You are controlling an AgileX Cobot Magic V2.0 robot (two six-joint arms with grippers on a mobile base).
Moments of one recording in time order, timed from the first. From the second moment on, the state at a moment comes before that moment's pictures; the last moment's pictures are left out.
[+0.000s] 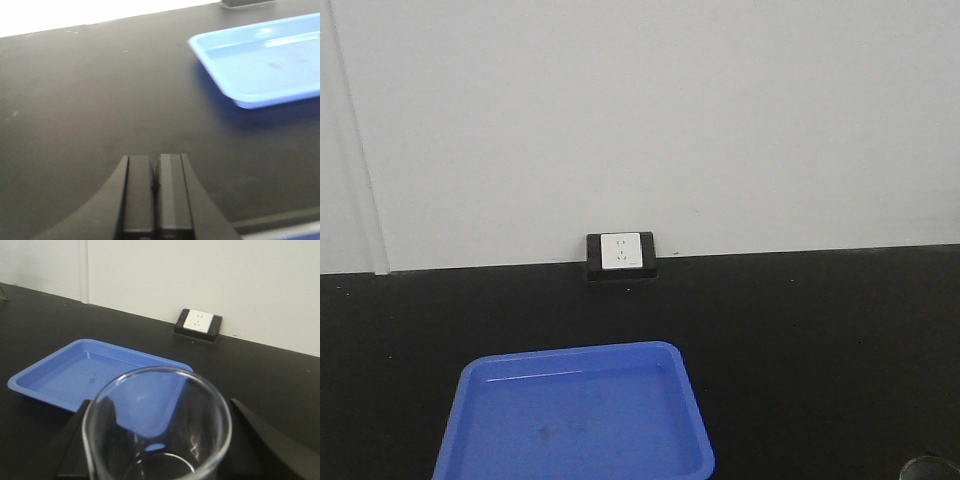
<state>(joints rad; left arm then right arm) -0.01 -0.02 0.03 0.06 0.37 0.02 0.45 0.59 -0.32 -0.44 -0.04 0.38</state>
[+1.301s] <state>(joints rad) -0.01 -0.02 0.03 0.06 0.37 0.02 0.45 0.59 -0.32 -0.44 -0.04 0.37</state>
